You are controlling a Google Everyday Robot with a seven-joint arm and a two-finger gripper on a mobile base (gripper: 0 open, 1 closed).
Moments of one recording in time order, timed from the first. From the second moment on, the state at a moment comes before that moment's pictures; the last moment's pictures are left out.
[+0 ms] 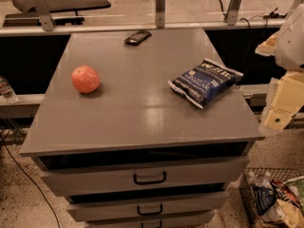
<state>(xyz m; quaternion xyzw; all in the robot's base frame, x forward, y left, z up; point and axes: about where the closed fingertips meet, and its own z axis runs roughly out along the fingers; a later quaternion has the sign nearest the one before) 0.438 -0.217 0.976 -0.60 0.78 -0.03 0.16</state>
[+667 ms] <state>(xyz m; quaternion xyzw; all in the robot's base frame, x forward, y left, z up) 0.473 -0.204 0.960 -0.61 0.77 -0.03 0.18</state>
